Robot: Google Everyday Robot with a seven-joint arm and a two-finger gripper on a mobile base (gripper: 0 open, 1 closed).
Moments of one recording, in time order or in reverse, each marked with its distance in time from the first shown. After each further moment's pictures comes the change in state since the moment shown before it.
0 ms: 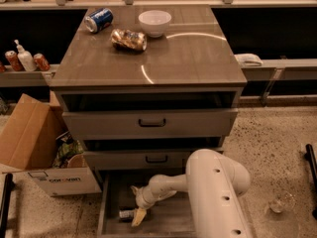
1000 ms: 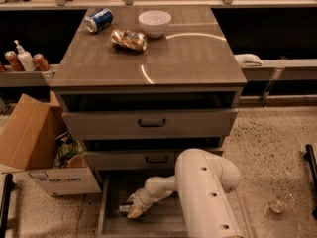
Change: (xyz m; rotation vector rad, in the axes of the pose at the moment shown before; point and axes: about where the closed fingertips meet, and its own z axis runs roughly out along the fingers) arm 0.004 0.004 0.023 -0.023 0.042 -0.003
